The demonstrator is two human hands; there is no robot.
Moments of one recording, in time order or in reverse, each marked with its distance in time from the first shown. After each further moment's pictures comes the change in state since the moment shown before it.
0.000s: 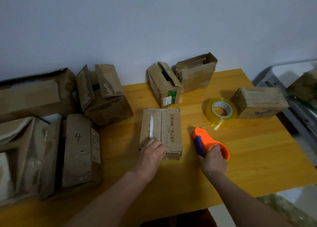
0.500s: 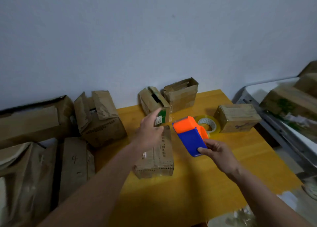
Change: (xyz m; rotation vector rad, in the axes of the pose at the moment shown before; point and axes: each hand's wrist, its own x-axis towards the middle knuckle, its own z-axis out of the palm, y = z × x) left_hand 0.105 0.038 -0.076 -0.437 -0.159 -0.464; right_hand -0.021 0.000 -0.124 0.865 -0.293 -0.558
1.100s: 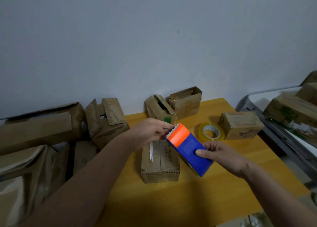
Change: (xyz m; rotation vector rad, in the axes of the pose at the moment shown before) left_hand -0.013 0.031 -0.052 -0.427 -0.393 -0.161; right_hand -0.010 -0.055 0.002 0.032 -0.370 0.105
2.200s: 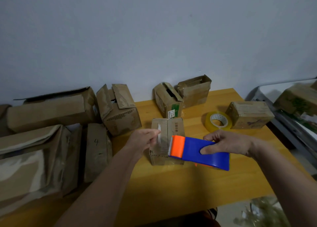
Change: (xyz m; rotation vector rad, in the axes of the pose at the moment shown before) left_hand -0.034 -0.097 0.003 -0.193 0.496 -0.095; right_hand -0.008 -0.026 0.010 -0.306 -0.261 0.184
